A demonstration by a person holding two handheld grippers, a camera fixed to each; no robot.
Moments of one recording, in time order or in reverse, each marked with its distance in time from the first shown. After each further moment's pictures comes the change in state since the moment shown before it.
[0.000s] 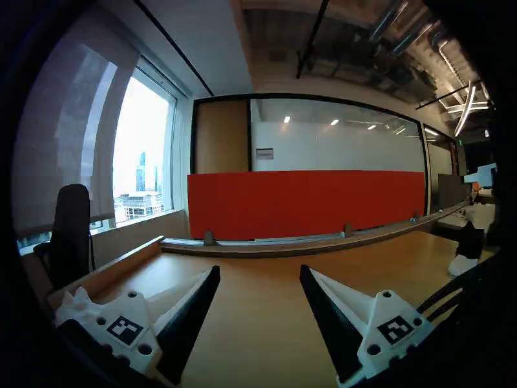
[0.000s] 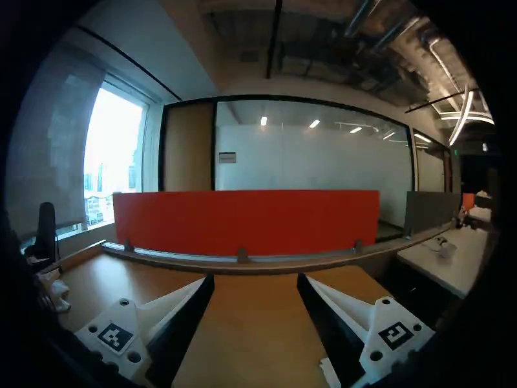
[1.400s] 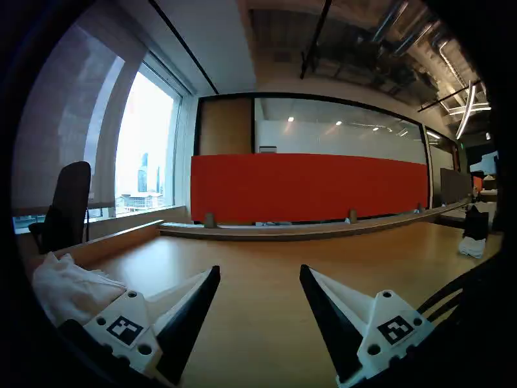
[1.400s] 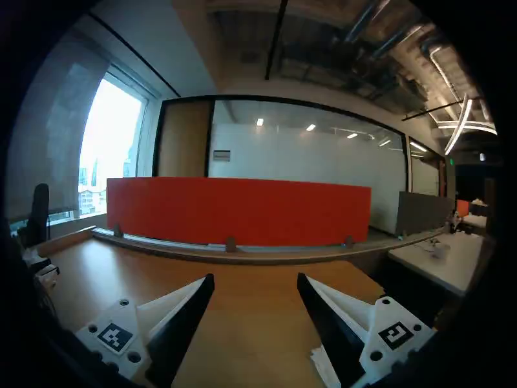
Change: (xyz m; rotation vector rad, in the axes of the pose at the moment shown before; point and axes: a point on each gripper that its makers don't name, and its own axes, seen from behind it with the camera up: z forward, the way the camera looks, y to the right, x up) left arm -0.094 -0.008 0.010 0.014 0.017 -0.016; right arm -0.057 0.019 -0.004 -0.042 0.014 -0.048
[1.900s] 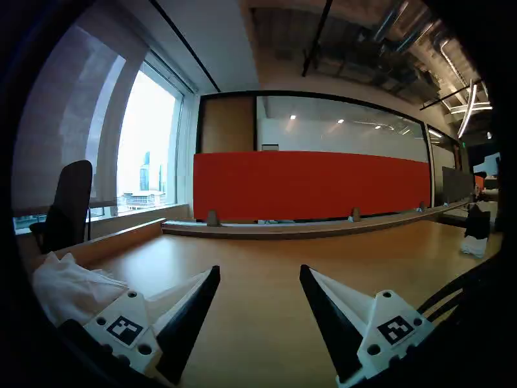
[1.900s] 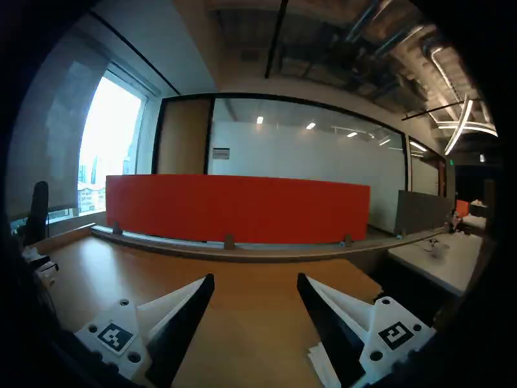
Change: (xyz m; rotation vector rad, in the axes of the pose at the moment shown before) left arm -0.002 -0.005 0.003 0.010 -0.010 0.001; right arm -0.007 0.004 -0.001 -0.002 -0.009 -0.005
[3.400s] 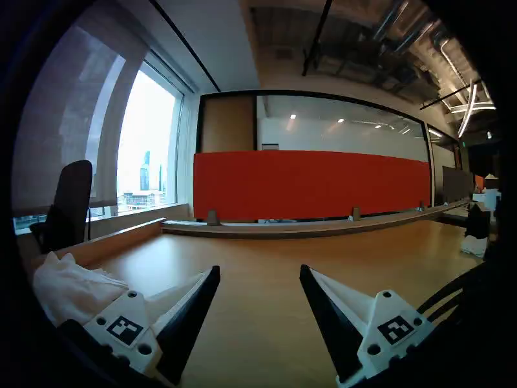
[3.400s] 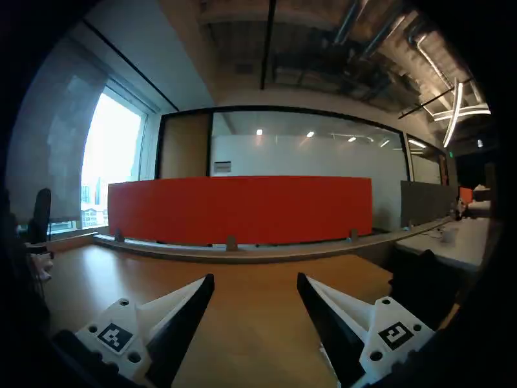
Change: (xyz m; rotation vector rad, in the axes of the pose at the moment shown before) left arm 0.000 0.001 0.000 0.001 -0.003 0.000; right arm -0.064 0.011 0.018 0.029 0.090 0.065
